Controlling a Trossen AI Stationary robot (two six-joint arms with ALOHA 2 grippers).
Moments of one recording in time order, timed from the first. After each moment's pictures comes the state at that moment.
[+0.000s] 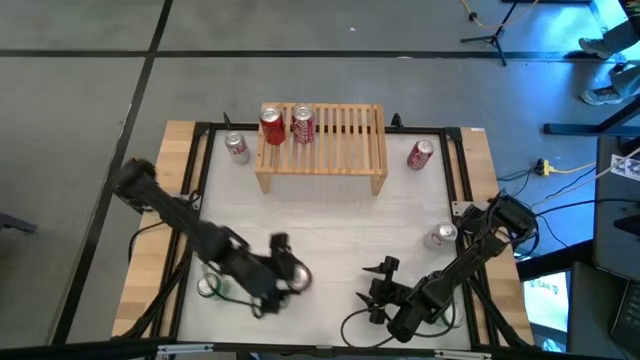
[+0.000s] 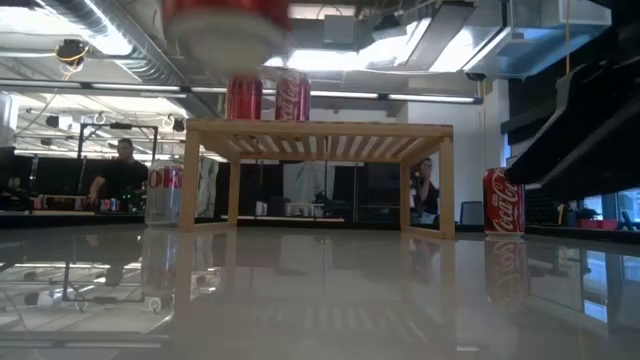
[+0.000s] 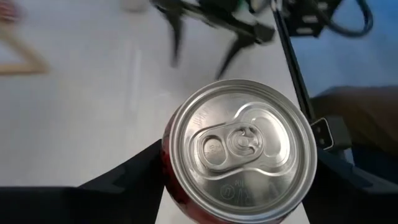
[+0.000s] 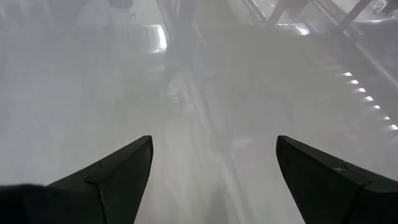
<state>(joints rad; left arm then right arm) -0.58 1.55 1.34 -0.58 -0.40 -0.42 0.83 1.85 1.02 -0.29 0.84 0.84</state>
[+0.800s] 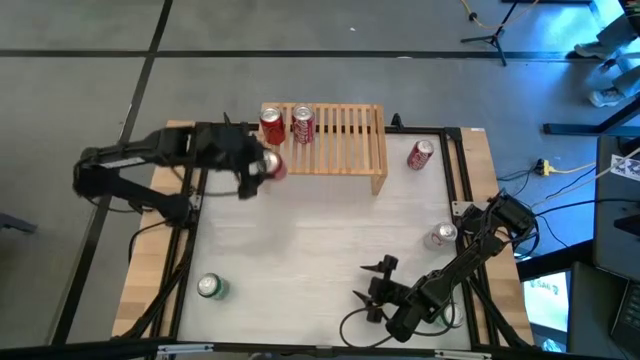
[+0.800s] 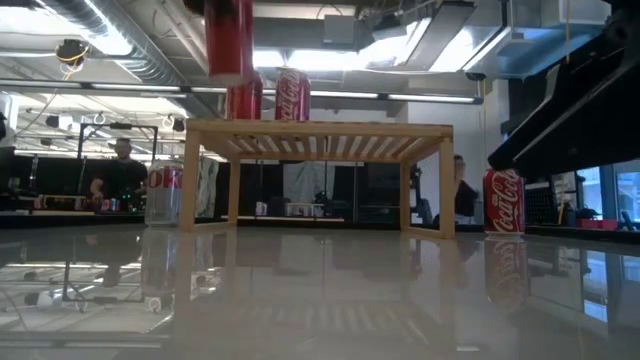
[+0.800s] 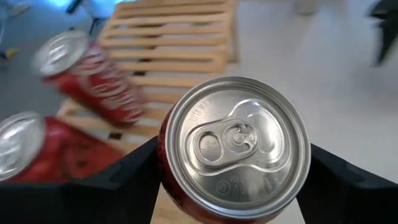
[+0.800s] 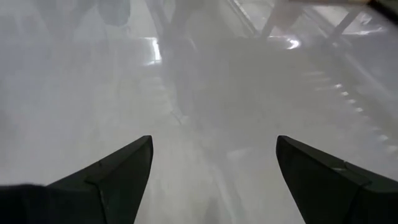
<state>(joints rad) 0.15 1.14 1.34 -0.91 -0.19 0.09 0.82 1.85 1.02 -0.26 0.89 0.81</state>
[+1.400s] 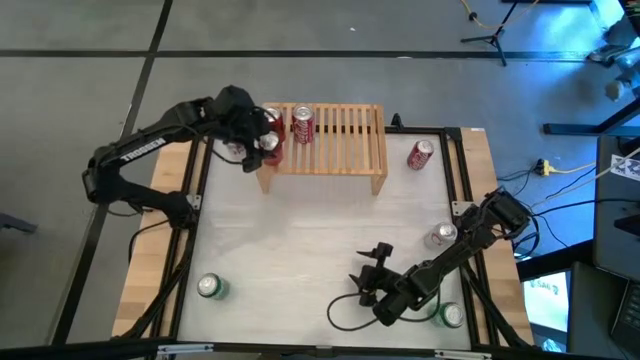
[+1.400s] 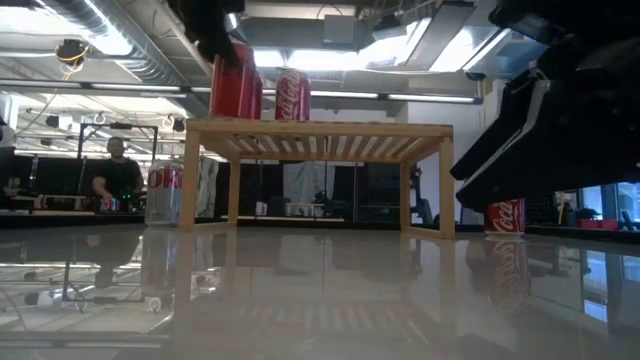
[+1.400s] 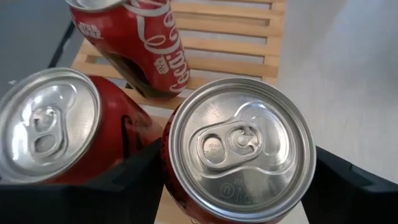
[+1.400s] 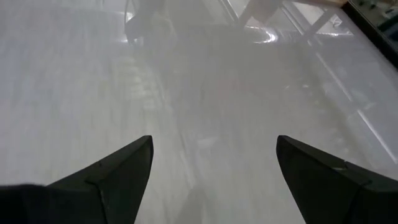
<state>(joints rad) 0.55 1.25 1.34 -0.93 0.13 0.30 0.72 1.85 1.02 -0.32 0.86 0.68</state>
